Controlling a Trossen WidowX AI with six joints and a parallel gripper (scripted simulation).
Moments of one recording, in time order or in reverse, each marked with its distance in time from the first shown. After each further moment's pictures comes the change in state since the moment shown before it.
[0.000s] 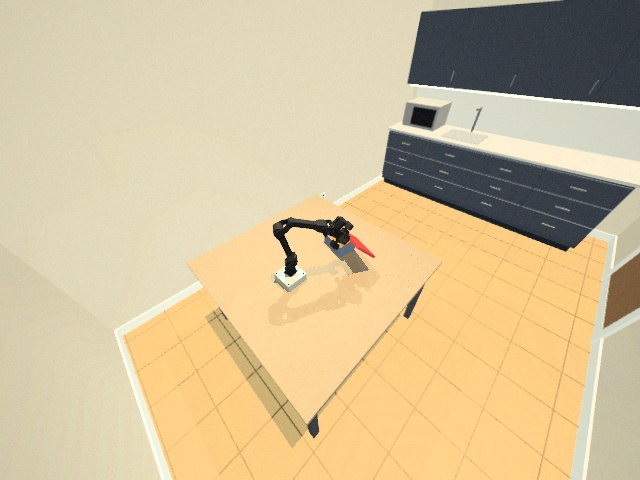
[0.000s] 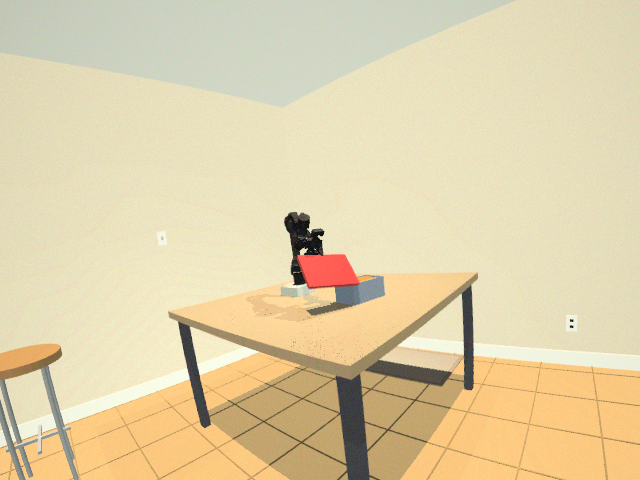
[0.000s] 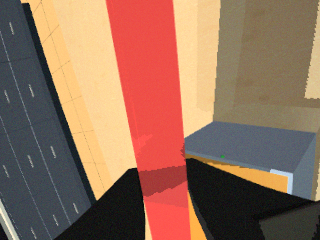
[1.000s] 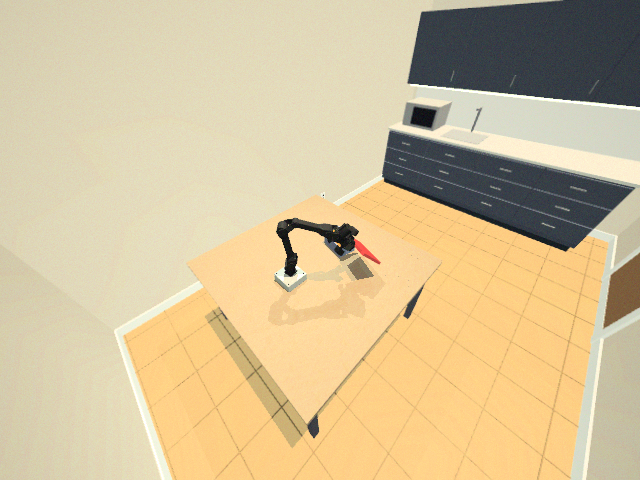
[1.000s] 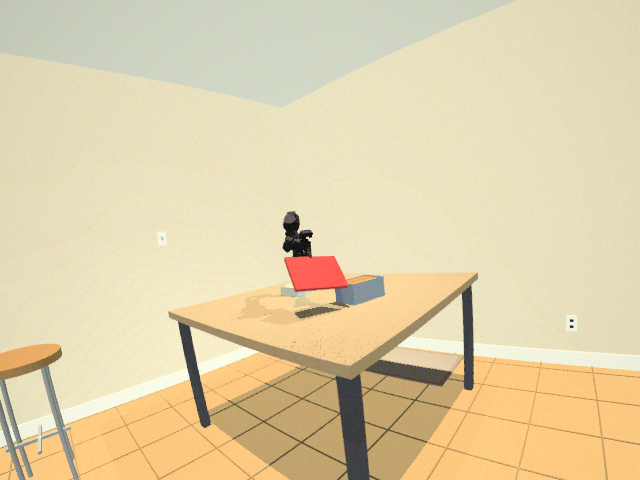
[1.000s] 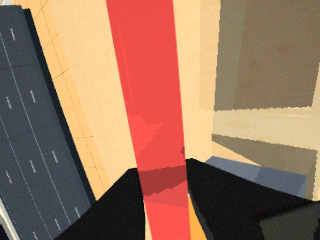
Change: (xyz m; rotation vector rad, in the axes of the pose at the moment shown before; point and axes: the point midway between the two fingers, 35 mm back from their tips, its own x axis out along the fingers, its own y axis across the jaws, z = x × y) arm -0.006 -0.004 0.059 -0.002 -0.002 0.000
